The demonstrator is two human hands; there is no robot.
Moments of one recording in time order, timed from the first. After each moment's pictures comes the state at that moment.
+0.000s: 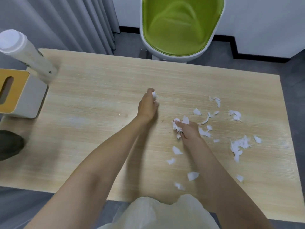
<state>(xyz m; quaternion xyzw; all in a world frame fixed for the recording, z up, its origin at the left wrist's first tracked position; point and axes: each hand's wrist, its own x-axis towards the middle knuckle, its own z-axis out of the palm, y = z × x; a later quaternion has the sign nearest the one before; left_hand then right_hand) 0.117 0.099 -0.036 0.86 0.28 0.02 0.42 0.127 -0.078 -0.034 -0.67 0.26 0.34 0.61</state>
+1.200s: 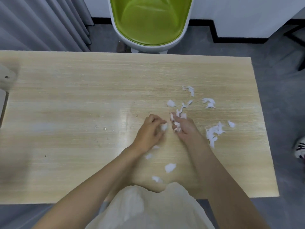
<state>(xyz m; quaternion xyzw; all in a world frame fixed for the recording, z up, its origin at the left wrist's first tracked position) 0.064 -0.020 -0.026 0.87 0.07 -0.06 0.48 0.161 -0.156 -0.027 -0.53 0.32 0.35 0.70</state>
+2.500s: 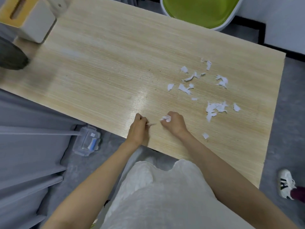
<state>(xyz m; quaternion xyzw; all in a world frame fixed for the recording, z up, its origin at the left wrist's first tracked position) -0.090 -0.137 -0.070 0.86 0.38 -0.03 0.34 0.048 -0.235 -0.045 -0.87 -0.21 0.37 0.26</state>
